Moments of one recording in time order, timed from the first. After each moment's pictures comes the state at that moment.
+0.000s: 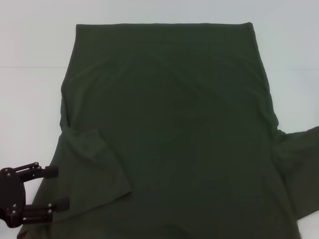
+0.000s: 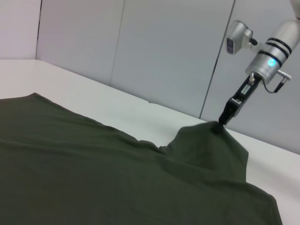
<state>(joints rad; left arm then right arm) -0.31 -2.06 0.39 0.90 2.17 1.94 -1.31 0.69 1.95 -0.61 -1.01 -2.77 -1.66 2.63</state>
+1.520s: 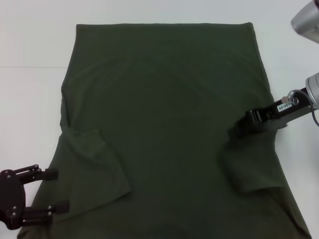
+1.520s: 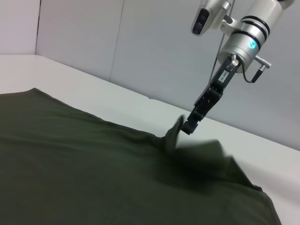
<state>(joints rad) -0.30 -2.06 0.39 0.90 2.18 1.94 -1.31 0.88 2.02 -0.79 -0.85 -2.53 -1.60 2.64</state>
